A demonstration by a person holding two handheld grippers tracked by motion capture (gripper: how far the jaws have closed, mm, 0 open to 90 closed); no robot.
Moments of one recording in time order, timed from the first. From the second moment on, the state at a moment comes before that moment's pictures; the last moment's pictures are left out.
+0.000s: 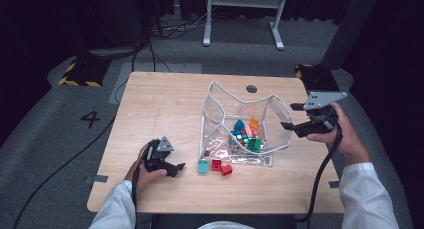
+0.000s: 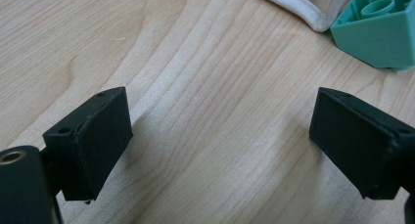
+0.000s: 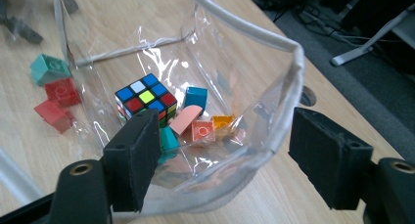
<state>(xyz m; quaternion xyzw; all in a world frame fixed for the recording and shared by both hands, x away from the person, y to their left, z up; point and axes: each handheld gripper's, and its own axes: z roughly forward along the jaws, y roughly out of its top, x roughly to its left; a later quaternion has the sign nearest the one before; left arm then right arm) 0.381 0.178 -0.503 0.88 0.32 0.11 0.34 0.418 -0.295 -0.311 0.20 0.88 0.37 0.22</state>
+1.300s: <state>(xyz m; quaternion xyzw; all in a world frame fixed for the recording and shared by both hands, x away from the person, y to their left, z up) 0.381 0.178 -0.503 0.88 0.32 0.11 0.34 0.348 -0.328 -0.453 0.25 0.87 0.39 0.18</state>
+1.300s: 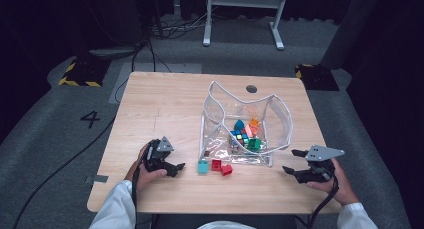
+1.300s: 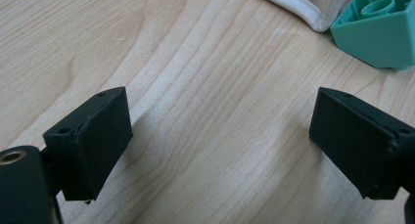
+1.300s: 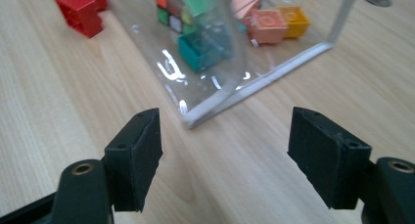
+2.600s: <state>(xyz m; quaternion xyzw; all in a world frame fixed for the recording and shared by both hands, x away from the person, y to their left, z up) 0.381 0.178 -0.503 0.88 0.32 0.11 0.34 0.349 -0.150 -0.503 0.19 0.89 0.40 0.08</state>
